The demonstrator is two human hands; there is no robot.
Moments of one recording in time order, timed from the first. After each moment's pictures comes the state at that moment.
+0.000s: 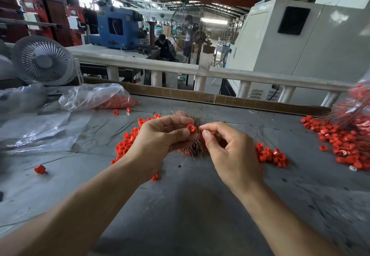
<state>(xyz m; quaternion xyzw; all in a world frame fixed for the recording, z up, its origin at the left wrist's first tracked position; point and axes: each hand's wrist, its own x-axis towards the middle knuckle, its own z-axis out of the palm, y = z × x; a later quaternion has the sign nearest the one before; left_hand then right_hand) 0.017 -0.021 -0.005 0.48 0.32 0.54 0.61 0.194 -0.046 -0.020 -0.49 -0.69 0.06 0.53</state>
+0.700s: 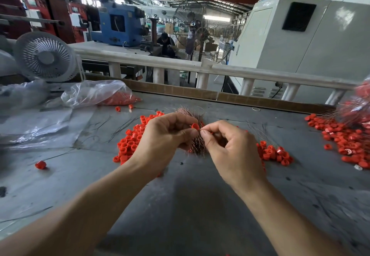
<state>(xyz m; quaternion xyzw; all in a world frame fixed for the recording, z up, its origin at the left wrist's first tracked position) 0.019 -0.022 -0.013 0.60 0.35 0.54 0.47 0.190 -0.050 -0.018 -0.48 -0.70 0.06 0.53</state>
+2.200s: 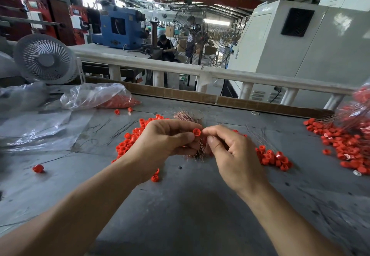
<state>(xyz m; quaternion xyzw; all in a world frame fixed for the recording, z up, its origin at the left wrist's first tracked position) 0.012 -0.020 -0.006 0.58 0.32 0.48 0.58 0.202 -0.045 -0.018 -0.47 -0.73 0.11 0.49</state>
